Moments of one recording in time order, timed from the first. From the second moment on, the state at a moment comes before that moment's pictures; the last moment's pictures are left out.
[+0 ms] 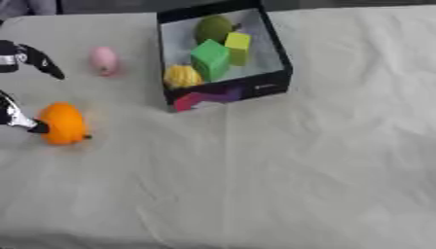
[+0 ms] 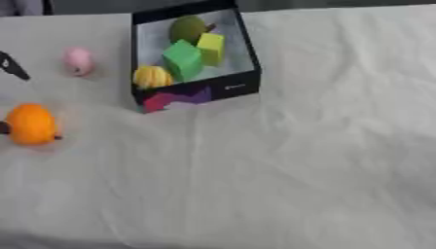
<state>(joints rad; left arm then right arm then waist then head) -0.54 1.04 -0.28 -1.48 -0.45 -0.02 -0.60 0.05 -0.57 -0.45 -1.74 -0.46 -0.21 0.31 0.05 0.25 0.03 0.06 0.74</state>
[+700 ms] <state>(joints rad) -0.58 0.94 -0.32 -1.29 -0.56 -0.06 -0.57 0.04 -0.56 -0.45 -1.74 -0.45 -0.20 0.32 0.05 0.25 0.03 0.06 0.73</state>
